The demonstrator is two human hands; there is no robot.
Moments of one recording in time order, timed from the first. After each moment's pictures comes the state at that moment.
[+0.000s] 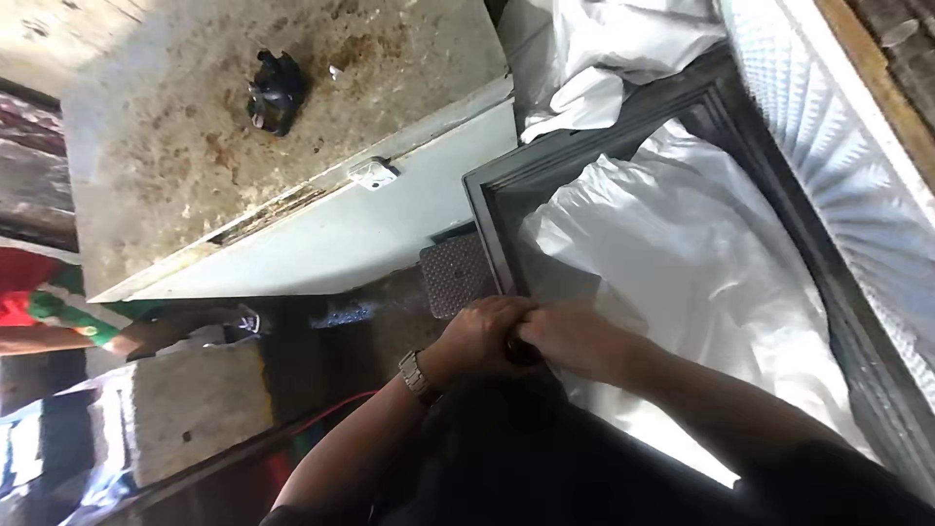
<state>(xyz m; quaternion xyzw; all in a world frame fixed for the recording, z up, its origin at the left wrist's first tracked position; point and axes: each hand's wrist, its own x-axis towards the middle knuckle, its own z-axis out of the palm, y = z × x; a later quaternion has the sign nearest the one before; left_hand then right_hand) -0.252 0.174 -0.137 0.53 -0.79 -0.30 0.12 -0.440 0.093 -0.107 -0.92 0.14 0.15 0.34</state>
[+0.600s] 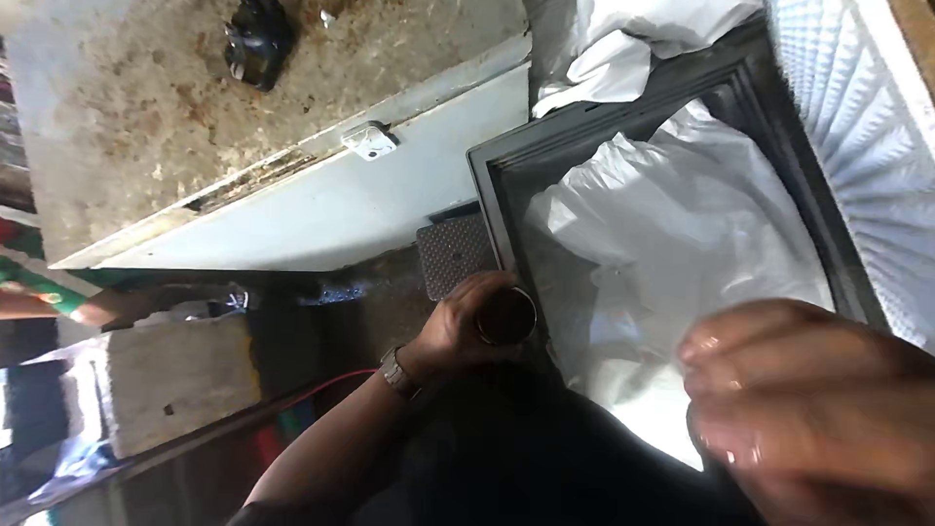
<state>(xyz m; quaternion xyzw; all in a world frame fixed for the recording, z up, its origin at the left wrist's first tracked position) -0.222 0.199 -0.151 0.54 -0.72 -0.29 0.32 -0.509 0.111 -0.023 -0.80 0.09 -0.48 0.35</state>
